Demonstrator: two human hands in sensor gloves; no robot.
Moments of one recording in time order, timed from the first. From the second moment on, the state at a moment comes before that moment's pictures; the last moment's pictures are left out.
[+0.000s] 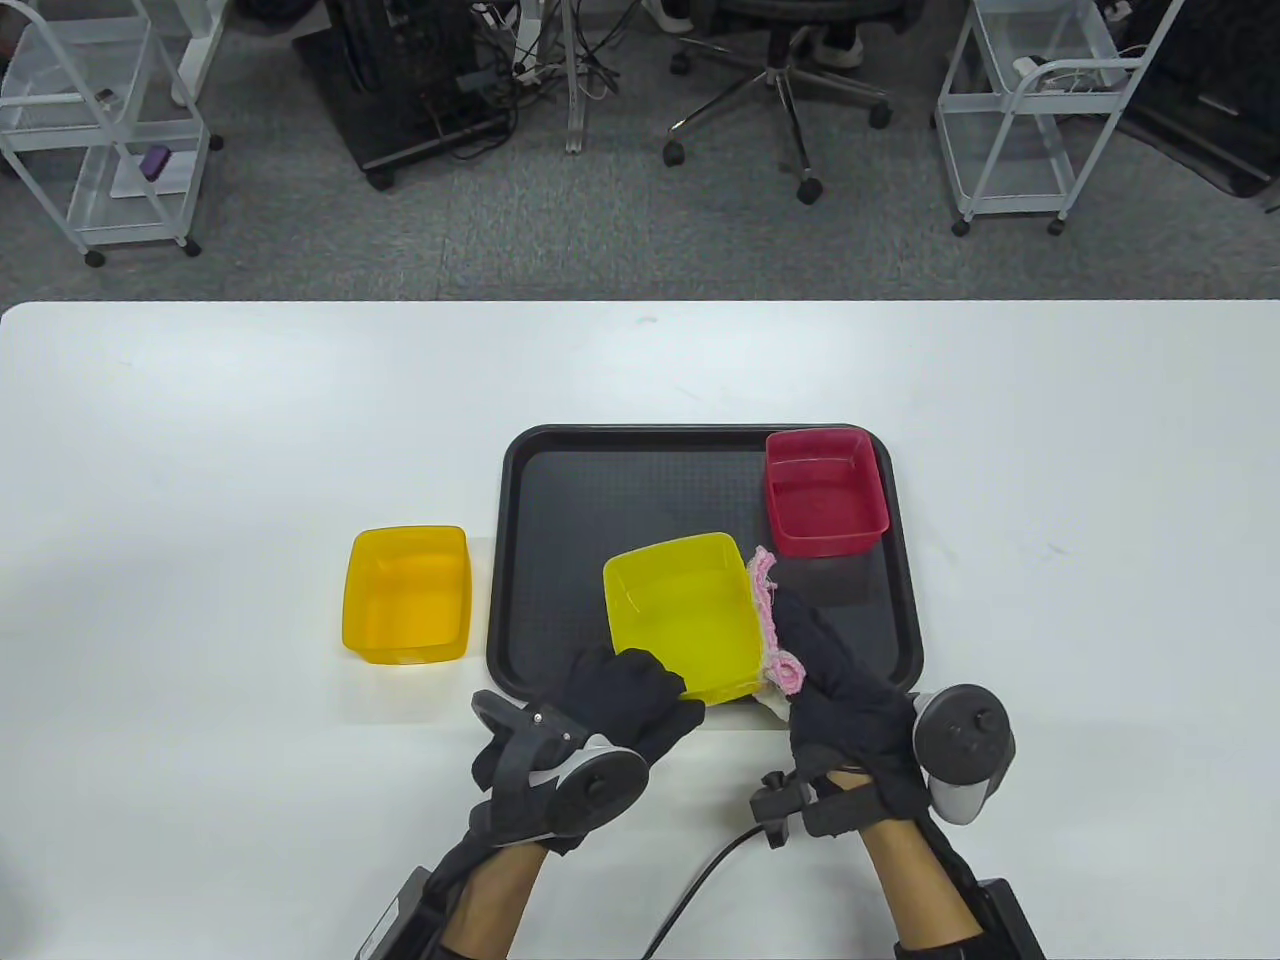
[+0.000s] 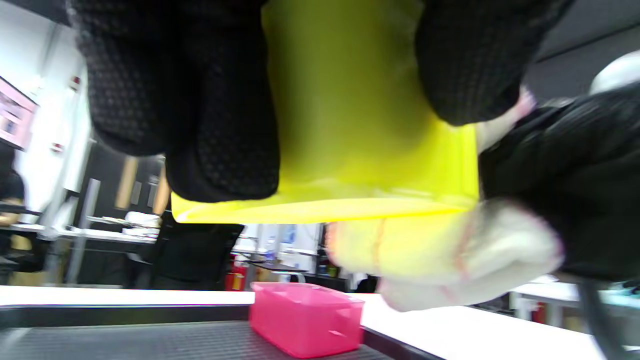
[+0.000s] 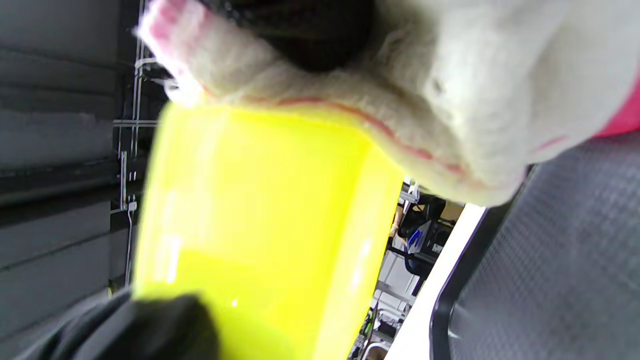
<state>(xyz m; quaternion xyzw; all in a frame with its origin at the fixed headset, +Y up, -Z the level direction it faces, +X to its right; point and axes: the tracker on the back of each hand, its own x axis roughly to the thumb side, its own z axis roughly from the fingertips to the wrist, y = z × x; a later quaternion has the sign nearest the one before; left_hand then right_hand) -0.089 -0.641 -0.166 0.18 -0.30 0.15 0.92 0.162 -0.699 -0.189 0.09 -0.12 0.76 0.63</state>
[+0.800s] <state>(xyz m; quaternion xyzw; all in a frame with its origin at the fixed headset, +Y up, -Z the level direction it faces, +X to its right) -0.111 -0.636 -0.182 0.05 -0.34 0.47 0.81 0.181 -0.734 -0.222 0.15 0.02 0.51 0.85</state>
